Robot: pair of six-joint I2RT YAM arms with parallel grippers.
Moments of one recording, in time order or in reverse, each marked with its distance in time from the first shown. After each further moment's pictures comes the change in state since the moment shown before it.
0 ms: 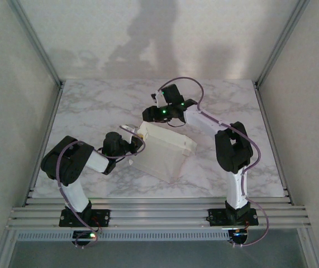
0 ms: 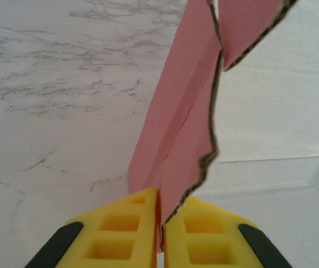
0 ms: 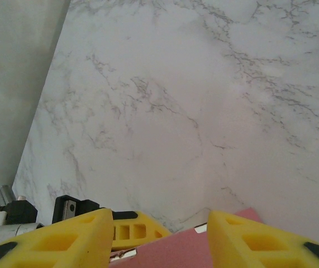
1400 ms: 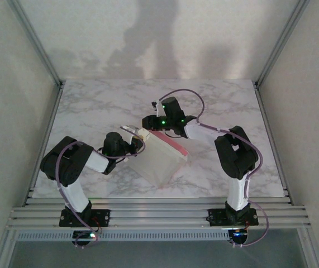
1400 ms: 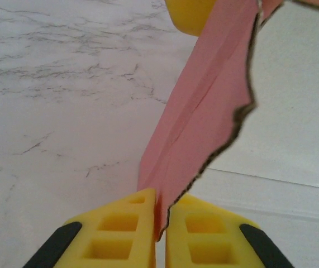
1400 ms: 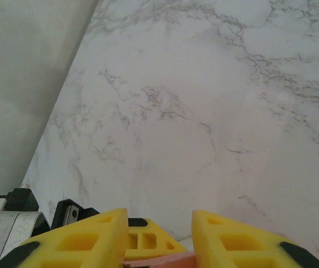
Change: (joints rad) left arm -0.002 -0.015 0.001 -0.058 0.005 -0.001; right arm 0.051 -0.100 -0.333 0.425 0.073 0.114
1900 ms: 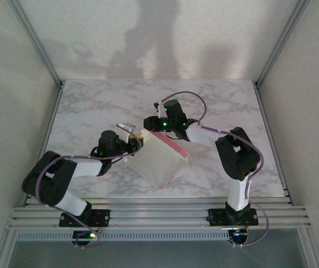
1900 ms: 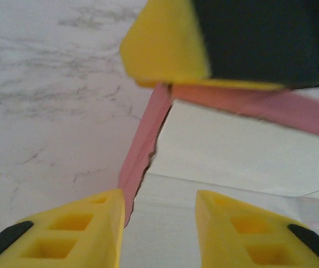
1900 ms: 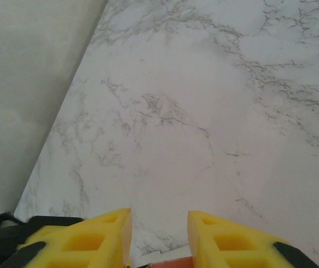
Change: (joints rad) left arm 0.000 -0.284 -0.022 -0.225 0.021 -0.034; right arm -0.001 -0.019 -0.068 0.102 0.008 0.031
